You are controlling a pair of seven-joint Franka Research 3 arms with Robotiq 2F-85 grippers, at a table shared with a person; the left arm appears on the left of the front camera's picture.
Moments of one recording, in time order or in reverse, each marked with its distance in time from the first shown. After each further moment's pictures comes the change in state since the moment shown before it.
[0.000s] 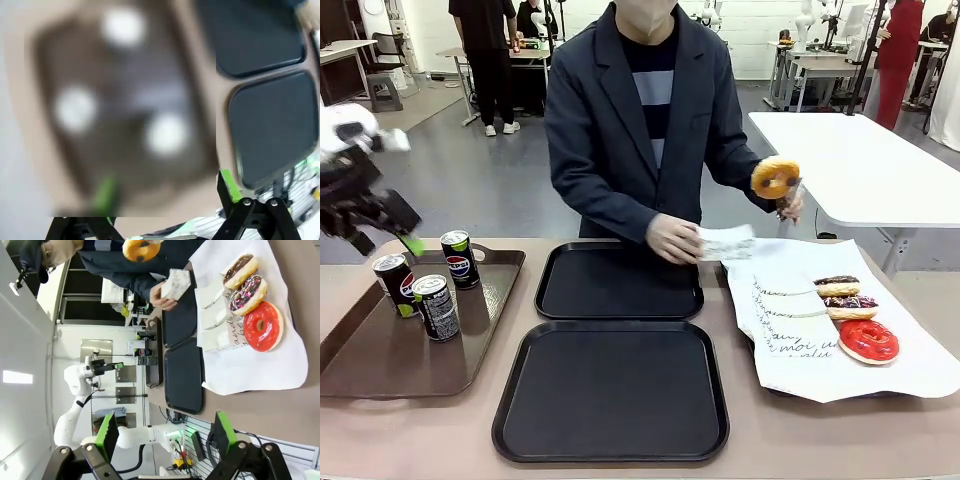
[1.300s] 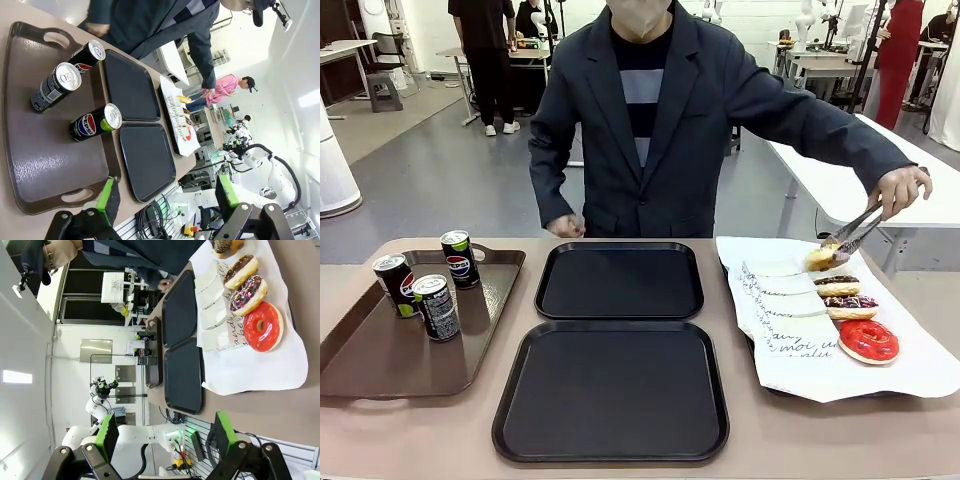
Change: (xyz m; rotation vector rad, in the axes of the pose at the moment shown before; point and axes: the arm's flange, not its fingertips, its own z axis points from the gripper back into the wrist) left arm -0.192 0.194 0.024 -0.928 -0.523 0.288; right arm 0.000 0.001 -0.001 -0.001 0.001 0.003
